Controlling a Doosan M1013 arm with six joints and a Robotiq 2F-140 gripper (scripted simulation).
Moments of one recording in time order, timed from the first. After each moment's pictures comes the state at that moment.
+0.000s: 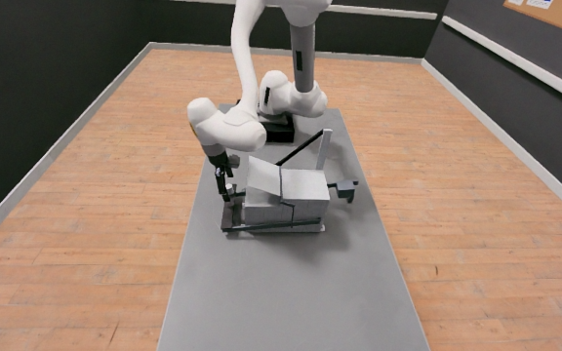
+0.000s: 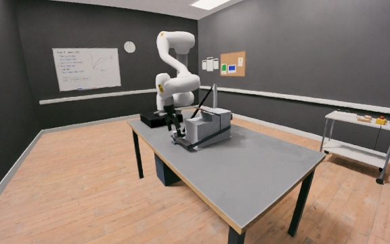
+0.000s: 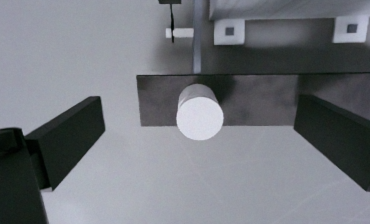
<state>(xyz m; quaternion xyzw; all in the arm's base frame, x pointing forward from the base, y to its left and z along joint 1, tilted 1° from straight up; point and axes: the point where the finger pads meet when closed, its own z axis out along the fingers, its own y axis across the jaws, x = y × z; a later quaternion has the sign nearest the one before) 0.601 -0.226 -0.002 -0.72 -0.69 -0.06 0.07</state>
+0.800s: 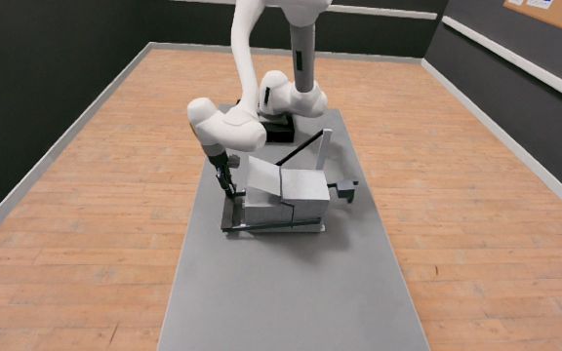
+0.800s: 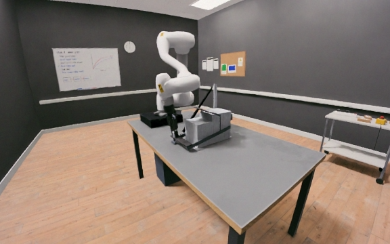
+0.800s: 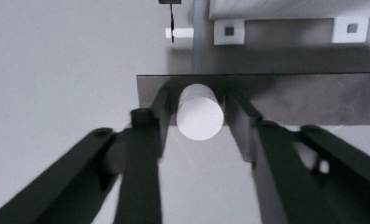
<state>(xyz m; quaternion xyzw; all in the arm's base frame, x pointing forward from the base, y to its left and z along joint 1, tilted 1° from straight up) 0.601 -0.226 -0.002 -0.72 -0.69 -0.06 0.07</state>
